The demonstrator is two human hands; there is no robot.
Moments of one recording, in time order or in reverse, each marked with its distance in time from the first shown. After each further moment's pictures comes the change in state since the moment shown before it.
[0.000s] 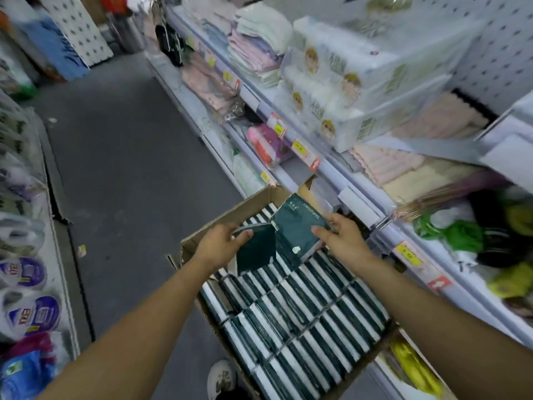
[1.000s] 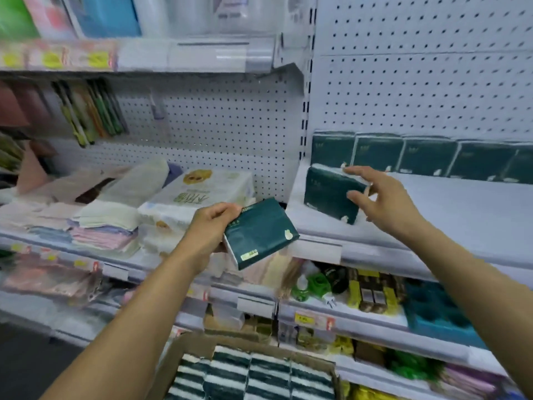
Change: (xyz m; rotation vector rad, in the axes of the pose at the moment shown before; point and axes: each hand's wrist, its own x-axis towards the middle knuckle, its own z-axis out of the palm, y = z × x) left_hand 0.009 0.333 -0.111 -0.642 -0.348 0.481; right_hand -0.189 -0.167 -0.255 -0.481 1.002 -0.307
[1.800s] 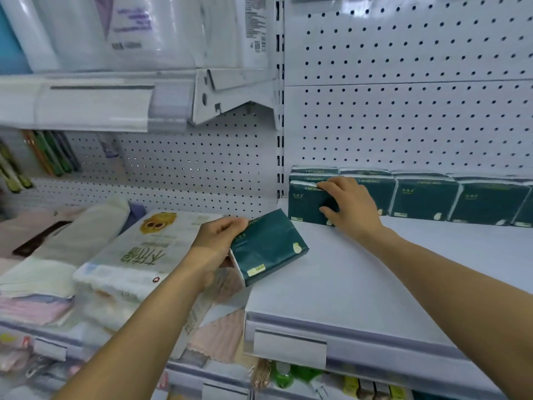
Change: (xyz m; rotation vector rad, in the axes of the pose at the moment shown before) left_hand 0.121 0.034 0.085 -0.066 -0.049 0.003; right_hand 0.156 0.100 0.043 -0.460 0.073 -0.225
